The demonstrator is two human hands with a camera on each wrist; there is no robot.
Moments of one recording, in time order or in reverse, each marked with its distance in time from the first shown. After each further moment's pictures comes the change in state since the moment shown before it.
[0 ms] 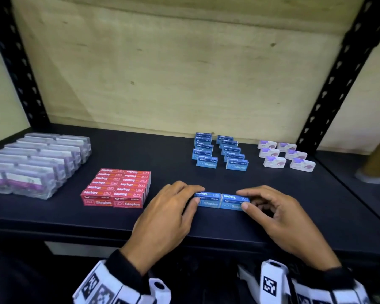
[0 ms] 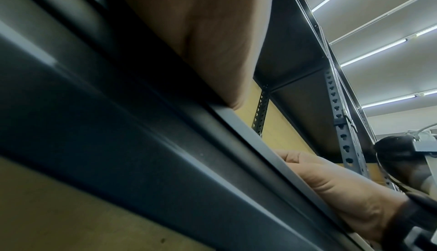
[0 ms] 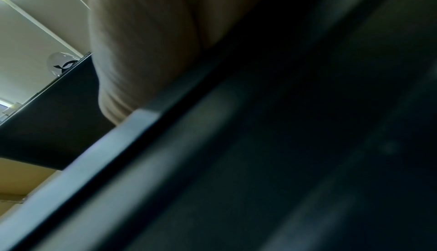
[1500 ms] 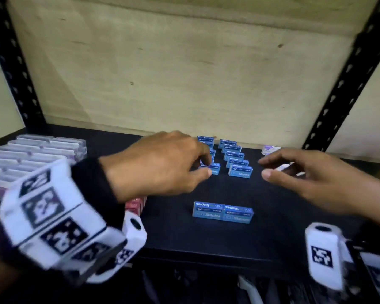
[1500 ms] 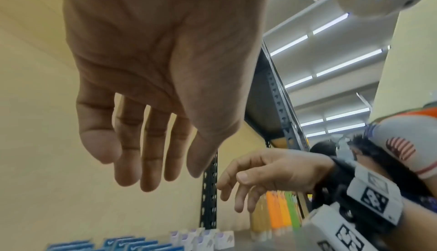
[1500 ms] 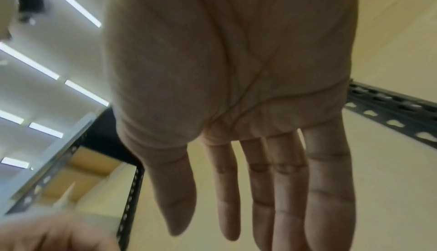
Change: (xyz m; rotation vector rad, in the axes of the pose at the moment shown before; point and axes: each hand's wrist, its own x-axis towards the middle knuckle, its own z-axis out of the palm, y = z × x) left_hand 0.087 0.045 -0.107 0.364 -0.412 0.045; right_hand 0.065 -0.070 -0.072 -0.379 -0.243 0.128
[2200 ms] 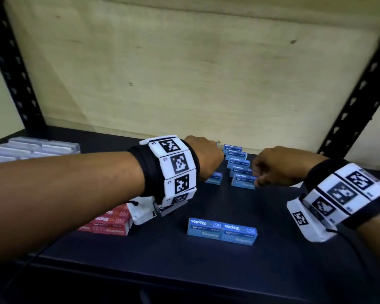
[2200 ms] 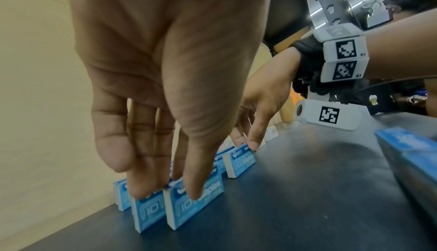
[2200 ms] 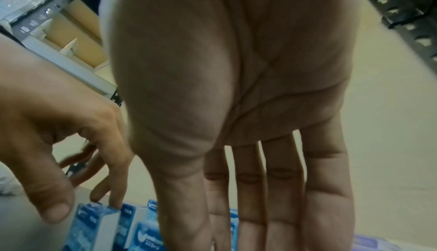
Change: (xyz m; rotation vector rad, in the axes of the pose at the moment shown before) left_hand 0.127 0.007 0.049 0.401 -0.290 0.006; right_hand 0.126 0.051 0.020 -0.578 -0.351 0.078
